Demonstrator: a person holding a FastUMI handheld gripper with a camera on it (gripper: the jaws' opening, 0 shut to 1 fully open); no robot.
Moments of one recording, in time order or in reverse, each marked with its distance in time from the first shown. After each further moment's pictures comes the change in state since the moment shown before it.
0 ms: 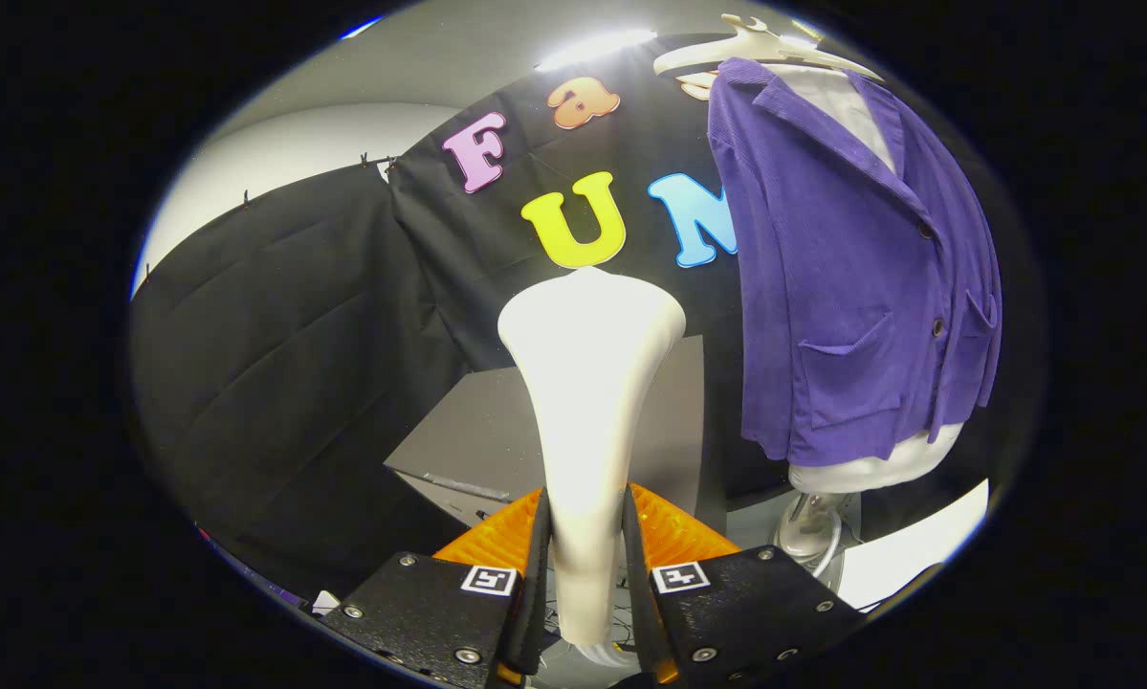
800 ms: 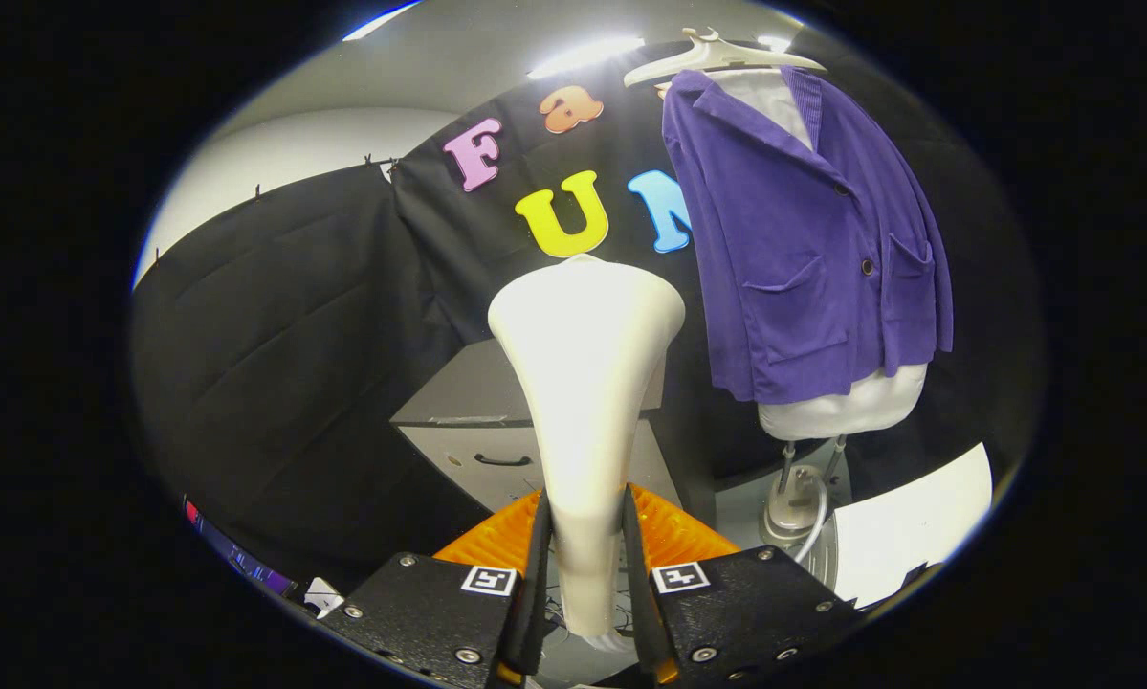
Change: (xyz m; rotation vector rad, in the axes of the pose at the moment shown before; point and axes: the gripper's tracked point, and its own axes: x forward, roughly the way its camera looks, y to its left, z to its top) arm -0.076 -0.010 -0.074 0.015 -0.026 -0.023
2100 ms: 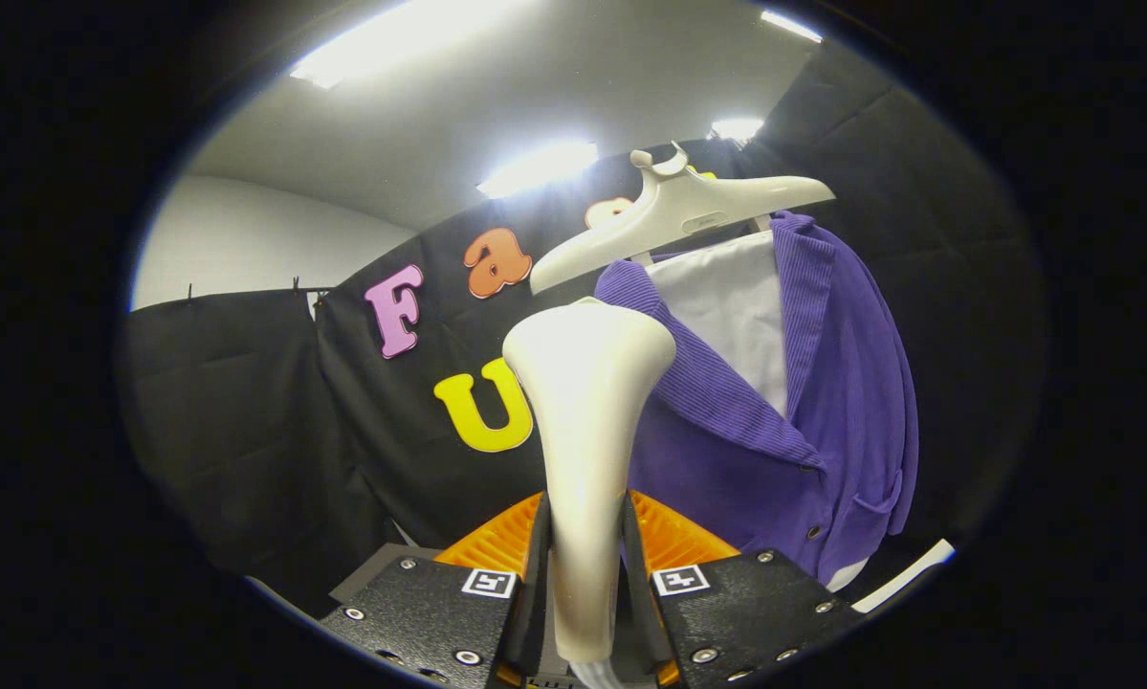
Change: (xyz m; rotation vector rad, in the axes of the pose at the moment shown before) arm 0.064 -0.109 0.315 0.025 -0.425 -0.207
